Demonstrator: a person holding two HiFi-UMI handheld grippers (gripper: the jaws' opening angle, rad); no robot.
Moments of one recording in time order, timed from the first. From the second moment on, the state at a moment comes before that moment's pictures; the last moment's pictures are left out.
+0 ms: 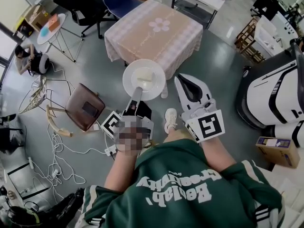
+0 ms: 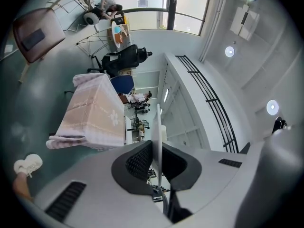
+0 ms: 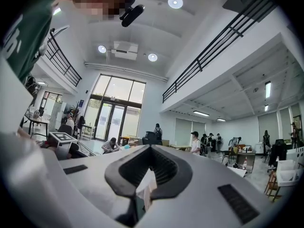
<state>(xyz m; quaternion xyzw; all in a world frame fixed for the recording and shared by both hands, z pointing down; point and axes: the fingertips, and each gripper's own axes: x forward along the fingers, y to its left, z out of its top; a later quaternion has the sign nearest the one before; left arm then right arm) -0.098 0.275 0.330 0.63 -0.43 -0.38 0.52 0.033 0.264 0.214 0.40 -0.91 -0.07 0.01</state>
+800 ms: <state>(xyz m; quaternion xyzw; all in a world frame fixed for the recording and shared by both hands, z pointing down) -0.027 0.113 0.330 0.63 -0.44 -0.38 0.52 0.097 0.099 0.215 0.39 -0.92 -0.05 0.00</state>
